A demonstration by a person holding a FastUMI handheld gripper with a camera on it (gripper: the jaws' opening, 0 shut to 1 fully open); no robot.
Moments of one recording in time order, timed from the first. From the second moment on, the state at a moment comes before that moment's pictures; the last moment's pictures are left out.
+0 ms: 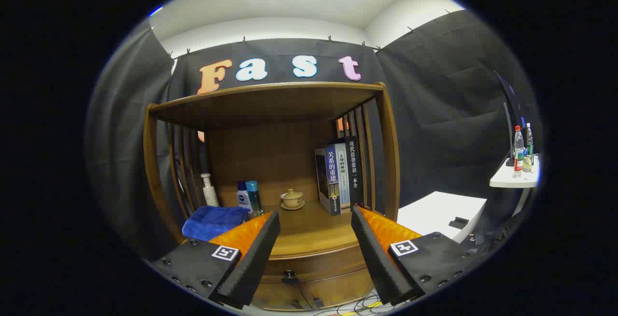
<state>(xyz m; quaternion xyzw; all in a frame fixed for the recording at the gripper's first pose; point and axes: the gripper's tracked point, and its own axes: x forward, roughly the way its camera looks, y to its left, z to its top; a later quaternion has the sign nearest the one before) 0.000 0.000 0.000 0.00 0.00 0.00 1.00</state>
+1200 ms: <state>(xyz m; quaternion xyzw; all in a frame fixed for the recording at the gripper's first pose) 0.005 0.013 -0.018 0.00 0.00 0.01 1.00</state>
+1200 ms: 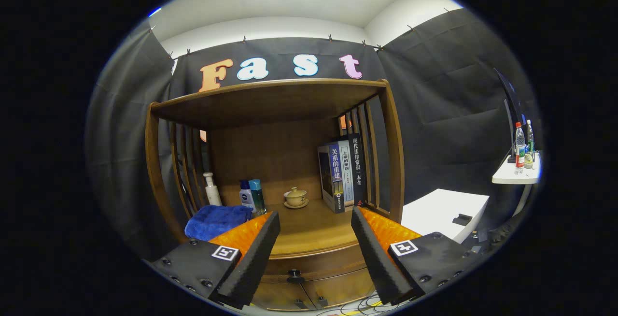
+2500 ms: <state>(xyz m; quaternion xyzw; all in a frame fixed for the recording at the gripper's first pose) 0.063 0.041 -0.212 -0.02 0.11 0.04 0.99</state>
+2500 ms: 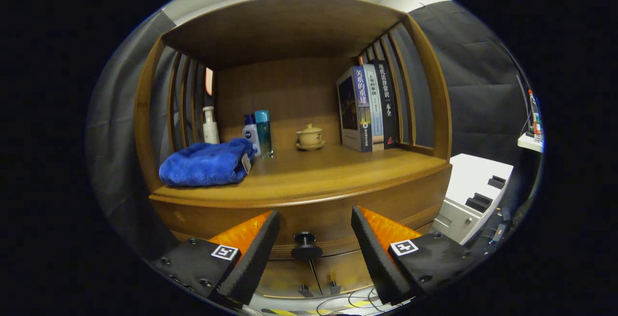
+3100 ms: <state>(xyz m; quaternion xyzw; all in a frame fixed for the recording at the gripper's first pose) 0.081 0.047 -0.273 0.00 0.18 0.06 0.98</state>
